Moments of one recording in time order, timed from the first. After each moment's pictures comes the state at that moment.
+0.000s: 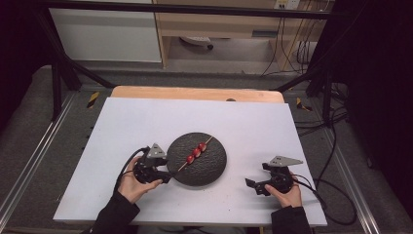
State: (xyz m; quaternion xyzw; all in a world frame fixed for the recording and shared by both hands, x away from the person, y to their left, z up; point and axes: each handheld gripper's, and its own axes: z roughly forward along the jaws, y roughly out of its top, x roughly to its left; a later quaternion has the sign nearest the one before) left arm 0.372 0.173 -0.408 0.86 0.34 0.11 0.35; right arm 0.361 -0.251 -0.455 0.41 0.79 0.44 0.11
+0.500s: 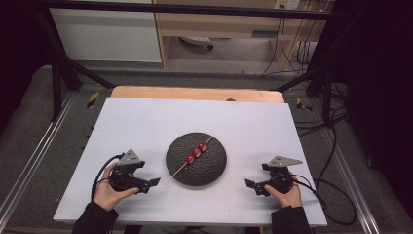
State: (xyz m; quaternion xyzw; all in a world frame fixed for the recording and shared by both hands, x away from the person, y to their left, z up) left arm 0.358 0.238 -0.427 0.84 0.37 0.11 0.39; right arm 0.360 -0.250 -0.456 0.41 0.80 0.43 0.11
